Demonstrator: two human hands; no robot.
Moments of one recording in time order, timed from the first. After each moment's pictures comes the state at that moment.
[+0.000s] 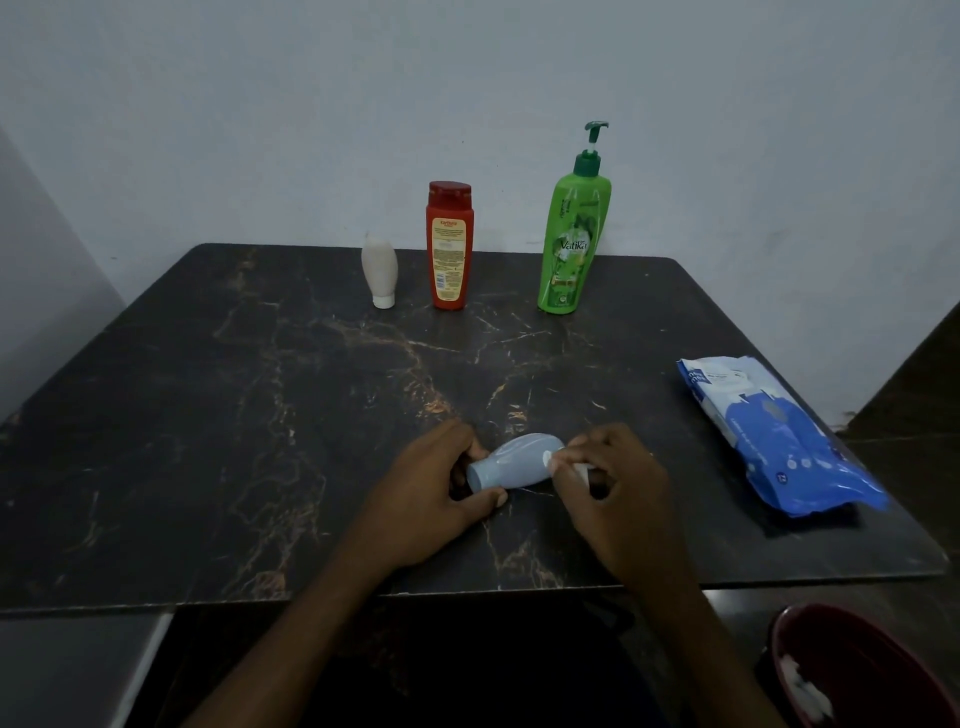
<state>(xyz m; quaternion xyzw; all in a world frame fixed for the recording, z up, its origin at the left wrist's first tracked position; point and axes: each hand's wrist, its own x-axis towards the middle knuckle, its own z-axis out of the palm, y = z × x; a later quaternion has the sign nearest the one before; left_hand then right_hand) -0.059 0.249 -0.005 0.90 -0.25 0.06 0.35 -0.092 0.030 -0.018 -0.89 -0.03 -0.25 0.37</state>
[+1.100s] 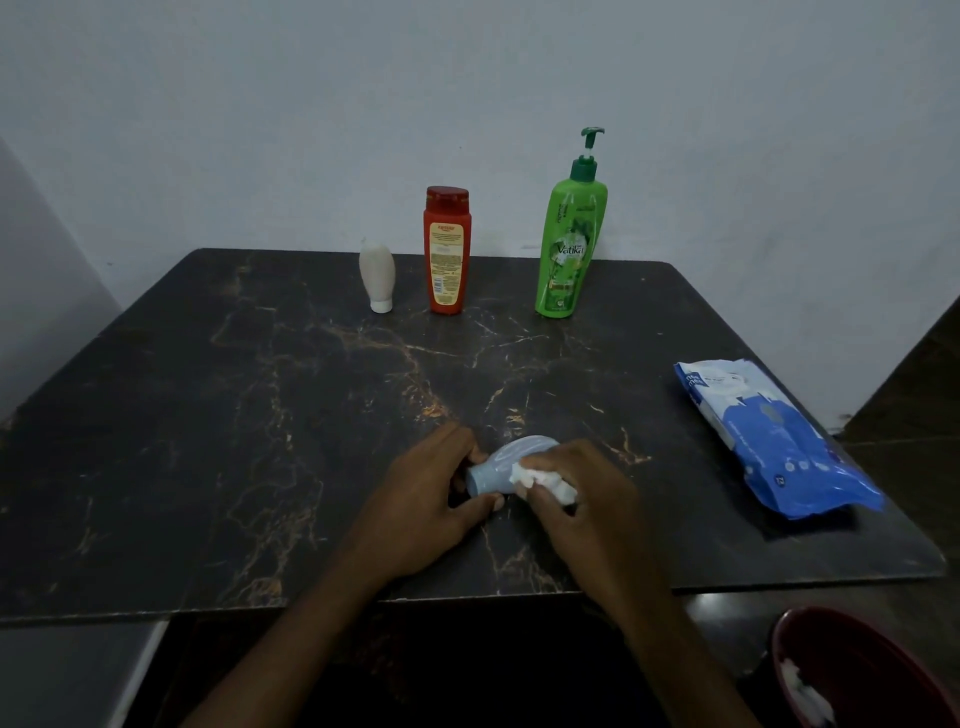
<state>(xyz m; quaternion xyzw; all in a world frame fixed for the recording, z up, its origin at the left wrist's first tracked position) -0.059 0.250 -0.008 0.90 -0.27 0.09 0.34 -0.100 0.056 -0.014 -0.87 -0.05 -0.22 0.44</state>
